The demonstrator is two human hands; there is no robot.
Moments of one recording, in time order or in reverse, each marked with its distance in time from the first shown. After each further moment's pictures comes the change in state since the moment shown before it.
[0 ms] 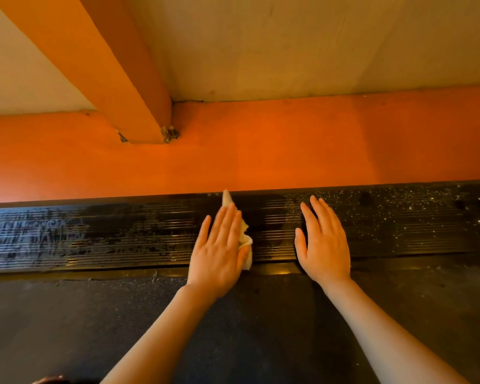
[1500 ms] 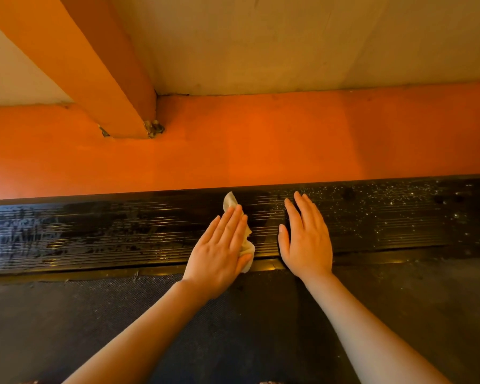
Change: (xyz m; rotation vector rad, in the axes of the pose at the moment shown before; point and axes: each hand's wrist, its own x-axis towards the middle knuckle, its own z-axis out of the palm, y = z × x) left_hand 0.007 0.017 0.006 0.008 0.001 0.232; right_hand 0.000 -0.002 0.000 -0.021 0.000 0.001
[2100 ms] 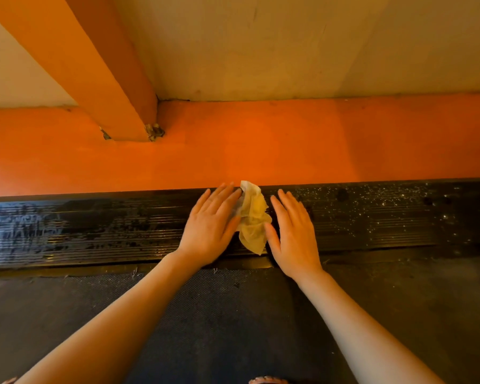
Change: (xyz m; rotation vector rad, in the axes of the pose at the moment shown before) left_hand 0.033 -0.024 -0.025 -0.354 0.197 -0.111; right_hand 0.004 -0.016 -0.013 0.219 -0.054 -0.064
